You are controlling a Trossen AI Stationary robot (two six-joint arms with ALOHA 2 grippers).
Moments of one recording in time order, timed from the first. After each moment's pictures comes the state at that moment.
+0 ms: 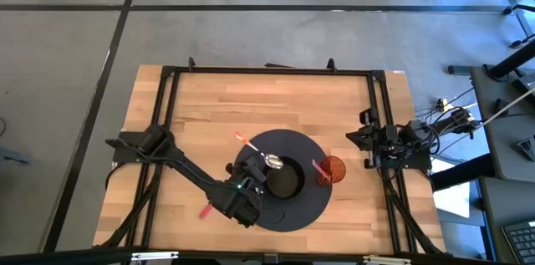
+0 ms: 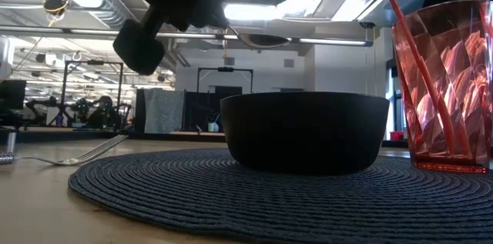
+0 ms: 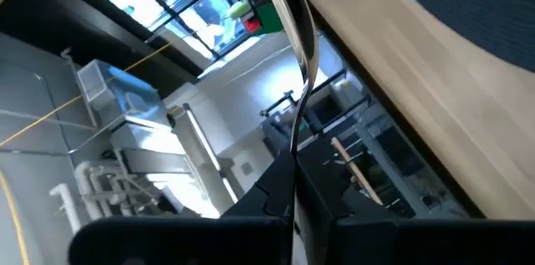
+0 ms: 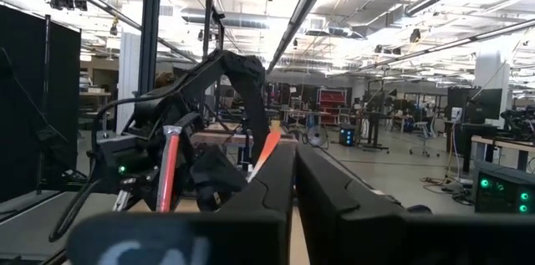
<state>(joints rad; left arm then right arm) -0.56 2.06 1.46 -1.04 -1.48 0.47 0.36 0.11 0.01 0.44 0.35 -0.19</state>
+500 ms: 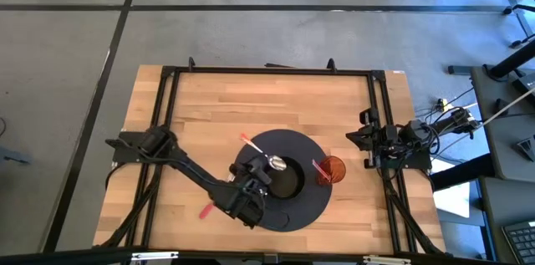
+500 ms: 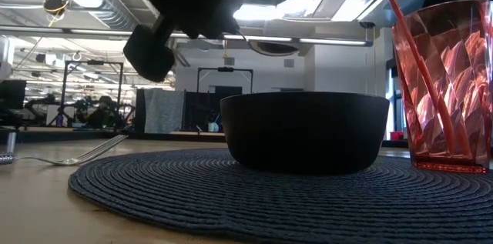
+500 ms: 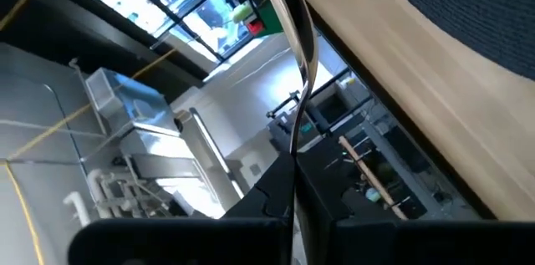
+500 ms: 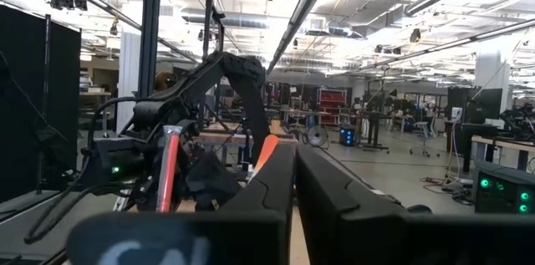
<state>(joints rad) -0.55 2.09 1.46 -0.89 -1.49 0.65 0.36 0.11 0.01 0.44 0.35 -0.19</state>
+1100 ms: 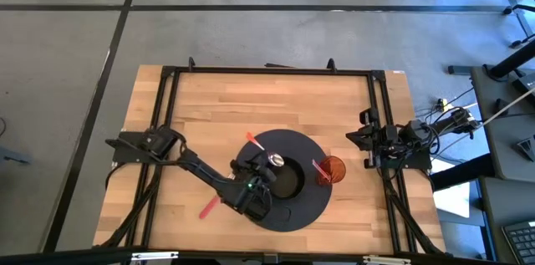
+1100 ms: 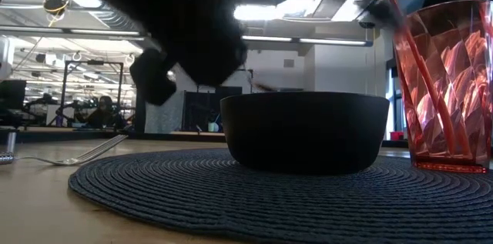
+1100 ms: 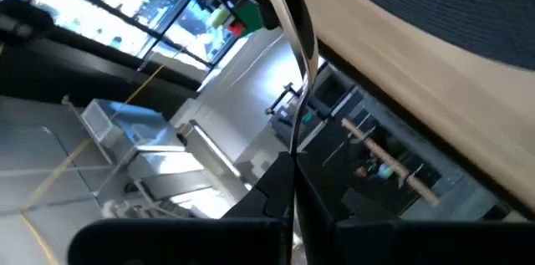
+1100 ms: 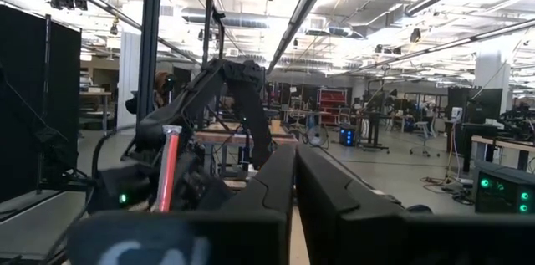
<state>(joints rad) -0.50 2.16 1.46 -0.85 -1.47 0.80 0.36 0.11 0.01 0.44 0.35 -0.19</state>
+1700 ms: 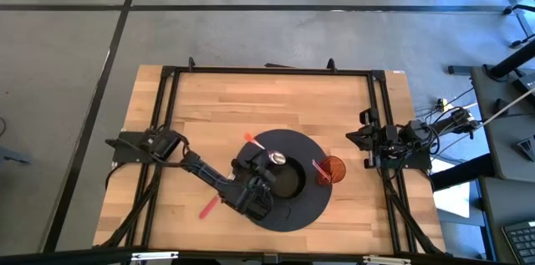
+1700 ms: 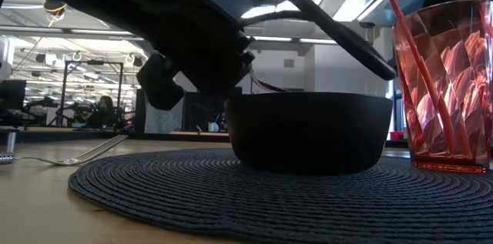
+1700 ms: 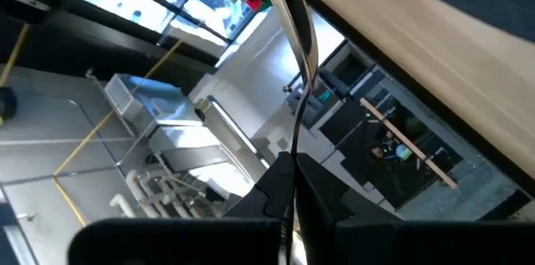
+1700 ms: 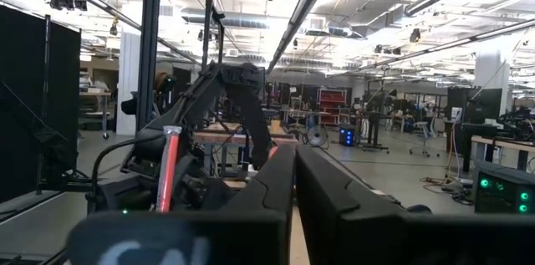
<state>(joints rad) -0.49 2.20 1.46 -0.86 -1.57 0.75 0.36 0.11 0.01 0.44 0.35 -0.19</state>
